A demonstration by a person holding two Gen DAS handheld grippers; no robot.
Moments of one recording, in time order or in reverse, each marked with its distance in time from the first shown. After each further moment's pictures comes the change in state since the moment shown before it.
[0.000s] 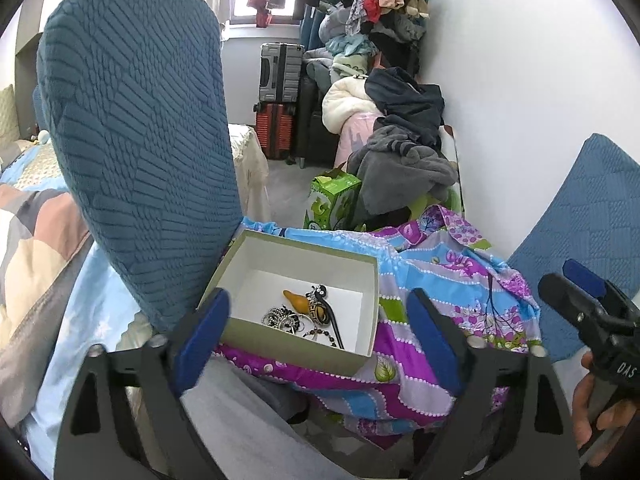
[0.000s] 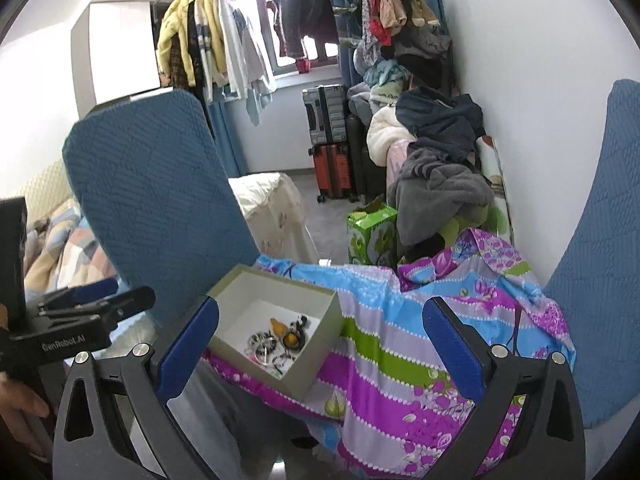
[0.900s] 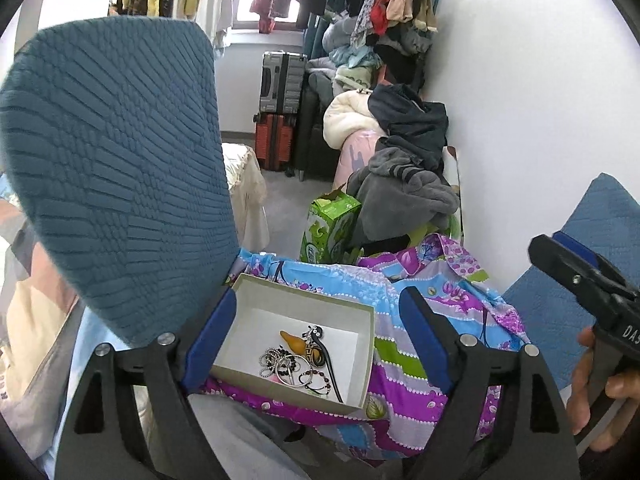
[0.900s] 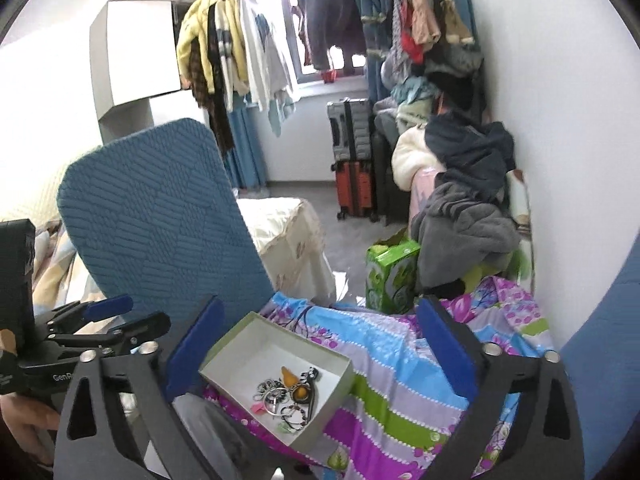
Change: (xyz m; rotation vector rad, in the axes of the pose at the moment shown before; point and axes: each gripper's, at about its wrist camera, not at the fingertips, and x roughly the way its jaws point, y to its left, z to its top) left arm 0.008 0.003 0.072 -0.029 -0.010 -0.015; right arm 0.030 0.007 0.101 -0.051 -0.029 0.060
